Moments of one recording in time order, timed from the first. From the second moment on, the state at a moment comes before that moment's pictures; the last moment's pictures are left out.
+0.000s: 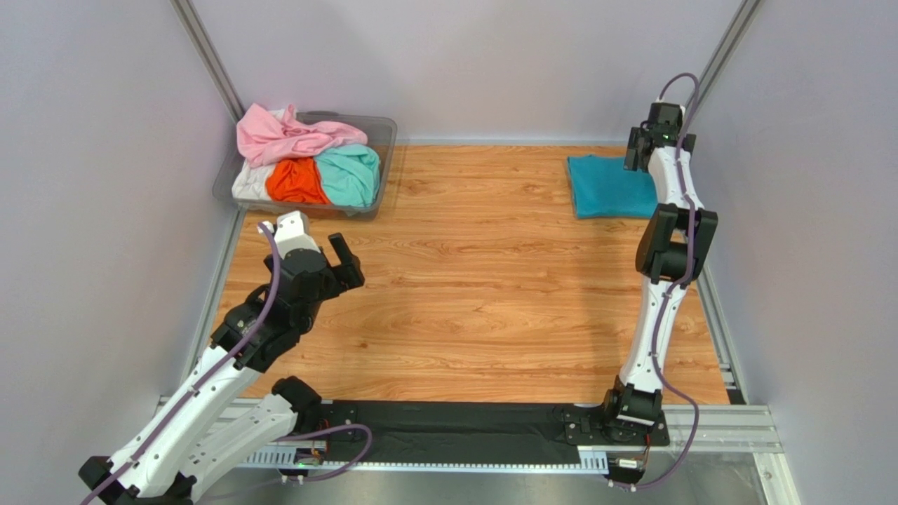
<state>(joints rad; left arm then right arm) -0.61 0.69 0.83 -0.68 -0.55 -0.63 -0.21 2.48 2.30 -0.59 0.35 -0.01</state>
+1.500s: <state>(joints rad) -0.61 0.58 0.78 -0.79 -0.58 -0.70 0.10 0.78 0.77 -0.60 0.14 0.41</state>
